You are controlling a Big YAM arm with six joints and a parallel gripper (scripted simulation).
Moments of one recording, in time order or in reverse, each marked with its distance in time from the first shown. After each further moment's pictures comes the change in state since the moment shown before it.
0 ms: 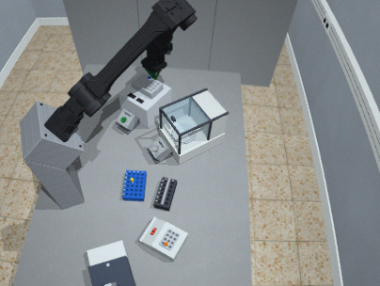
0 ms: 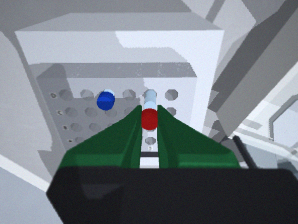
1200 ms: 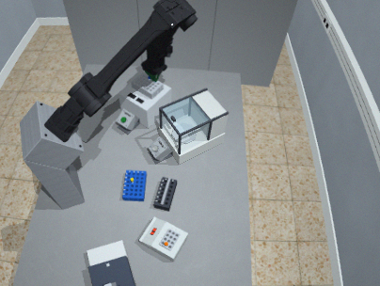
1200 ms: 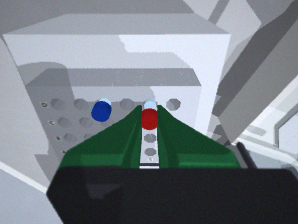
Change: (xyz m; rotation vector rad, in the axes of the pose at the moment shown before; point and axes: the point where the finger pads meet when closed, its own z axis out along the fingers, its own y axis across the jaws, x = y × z) arm 0.000 0.000 0.015 -0.001 0.001 -0.003
